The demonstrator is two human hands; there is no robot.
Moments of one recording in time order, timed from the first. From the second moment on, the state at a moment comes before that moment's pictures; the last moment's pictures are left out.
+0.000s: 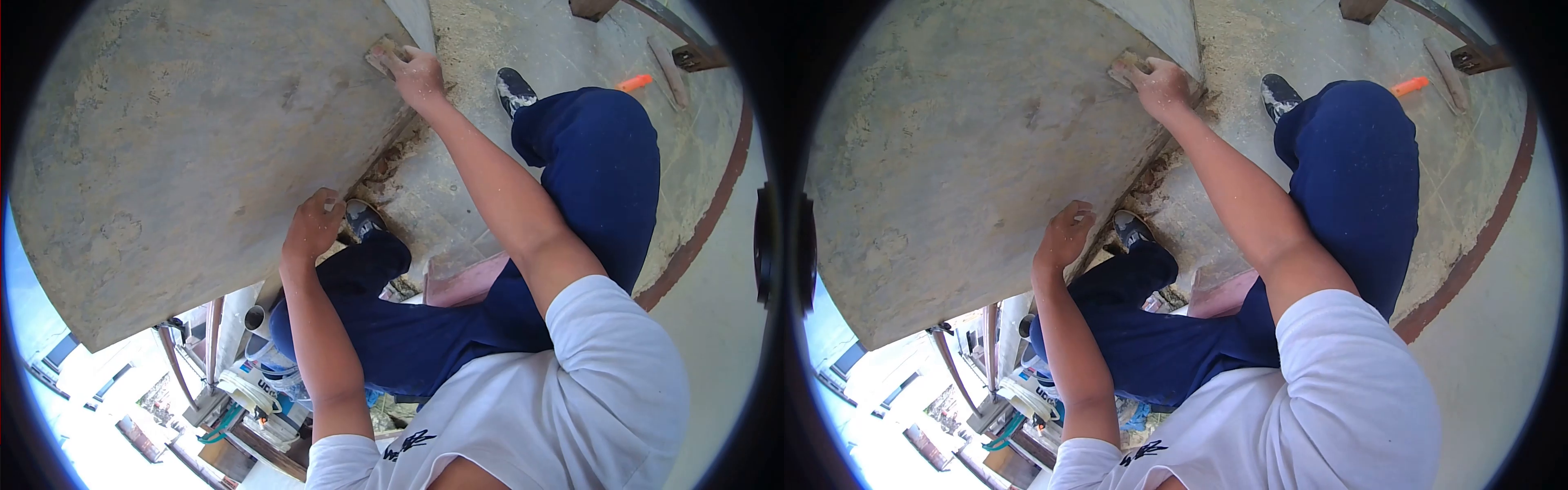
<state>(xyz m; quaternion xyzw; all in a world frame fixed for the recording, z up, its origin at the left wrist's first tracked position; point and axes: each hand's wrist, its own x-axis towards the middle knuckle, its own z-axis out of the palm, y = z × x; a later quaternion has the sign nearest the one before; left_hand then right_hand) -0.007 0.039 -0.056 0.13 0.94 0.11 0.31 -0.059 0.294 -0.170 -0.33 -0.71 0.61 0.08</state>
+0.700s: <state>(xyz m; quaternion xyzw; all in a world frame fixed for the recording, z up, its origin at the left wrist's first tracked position) -0.001 0.049 -0.062 0.13 0.93 0.12 0.33 -0.069 0.342 -0.177 -0.31 -0.66 0.68 0.14</state>
